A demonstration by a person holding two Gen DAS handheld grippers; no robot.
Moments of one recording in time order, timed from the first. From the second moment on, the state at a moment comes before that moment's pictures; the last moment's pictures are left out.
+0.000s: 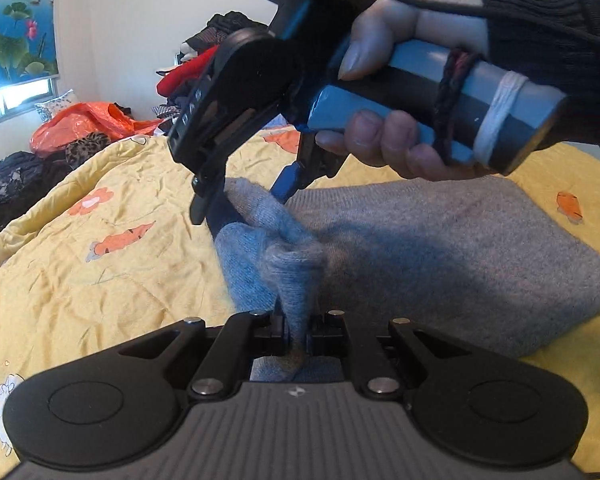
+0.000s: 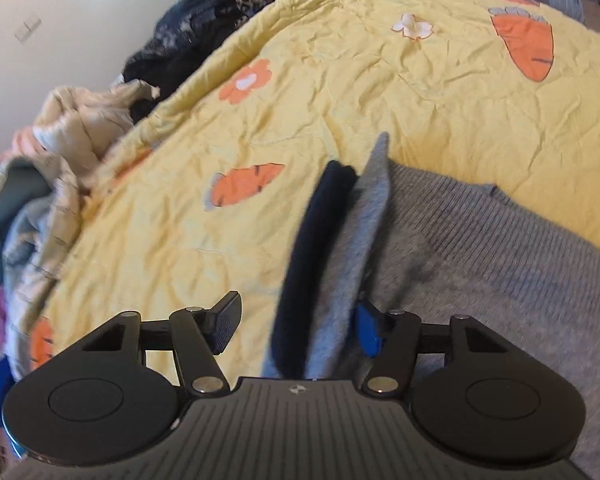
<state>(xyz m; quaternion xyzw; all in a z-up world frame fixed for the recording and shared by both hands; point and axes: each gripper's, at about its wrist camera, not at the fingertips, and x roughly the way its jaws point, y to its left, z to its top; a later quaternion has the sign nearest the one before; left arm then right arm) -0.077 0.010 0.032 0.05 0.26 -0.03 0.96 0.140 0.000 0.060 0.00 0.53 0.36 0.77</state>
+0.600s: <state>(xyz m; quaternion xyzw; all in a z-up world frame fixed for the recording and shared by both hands) -0.066 -0.112 0.070 0.08 0.22 -0.19 0.95 0.132 -0.180 0.093 0.02 0.44 0.37 0.82</state>
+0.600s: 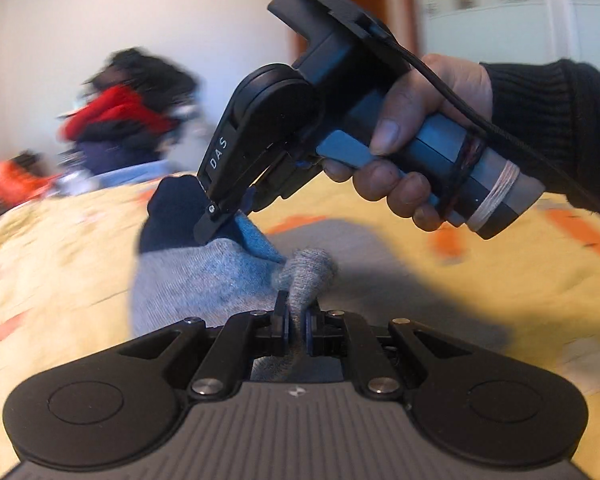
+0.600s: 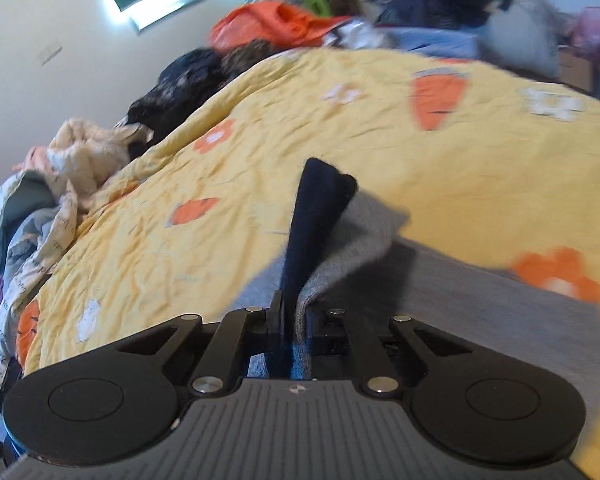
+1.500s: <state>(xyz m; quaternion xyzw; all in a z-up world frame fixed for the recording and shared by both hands) -0.007 0.004 0.087 -0.19 0.28 -0.21 0.92 0.132 -0.353 0.024 0.24 0.38 0.21 0.87</state>
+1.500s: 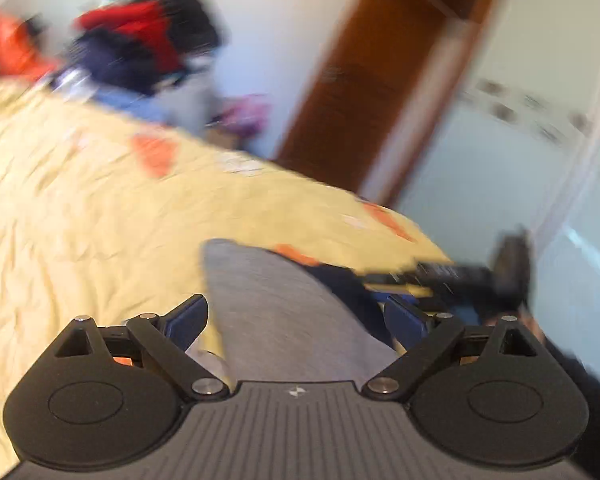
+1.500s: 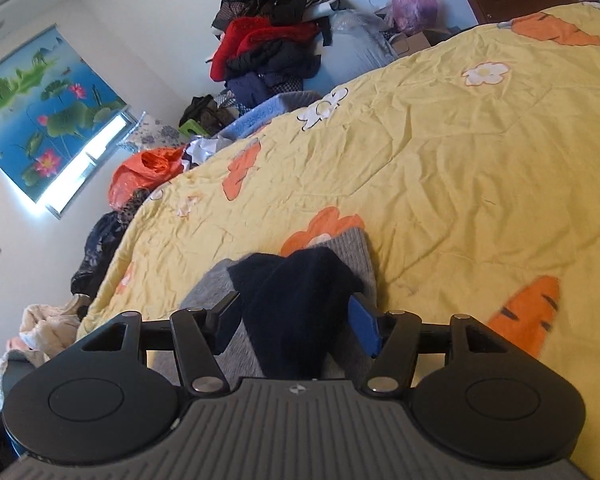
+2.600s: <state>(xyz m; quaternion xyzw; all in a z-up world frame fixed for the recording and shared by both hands) 0.002 -0.012 0.015 -0.20 0.42 -0.25 0.85 -0.001 -0.359 0.011 0.13 0.46 0.24 0.85</state>
